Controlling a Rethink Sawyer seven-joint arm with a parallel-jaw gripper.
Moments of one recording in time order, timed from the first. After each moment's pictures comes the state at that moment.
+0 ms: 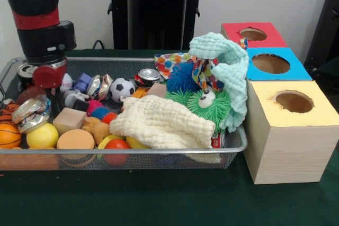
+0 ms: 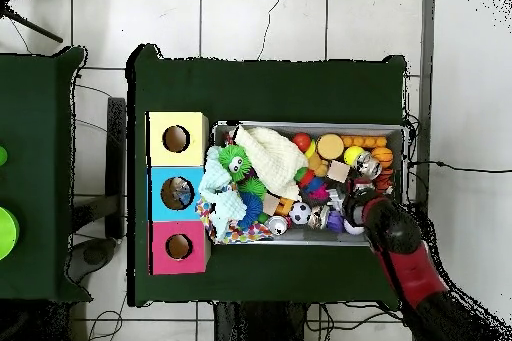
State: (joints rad) arm -0.94 -0.42 0.25 1.91 0.31 0.03 2.05
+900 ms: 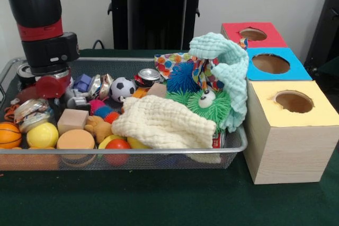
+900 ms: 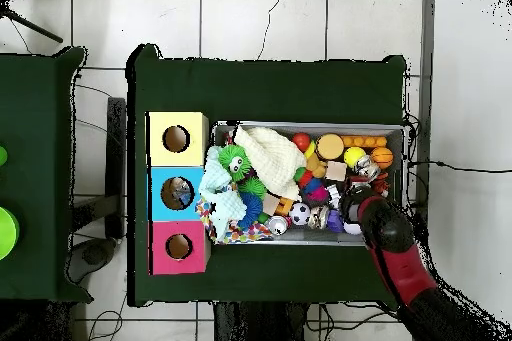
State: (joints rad) arm -0.98 -0.37 0.30 1.90 0.31 -0.04 2.05
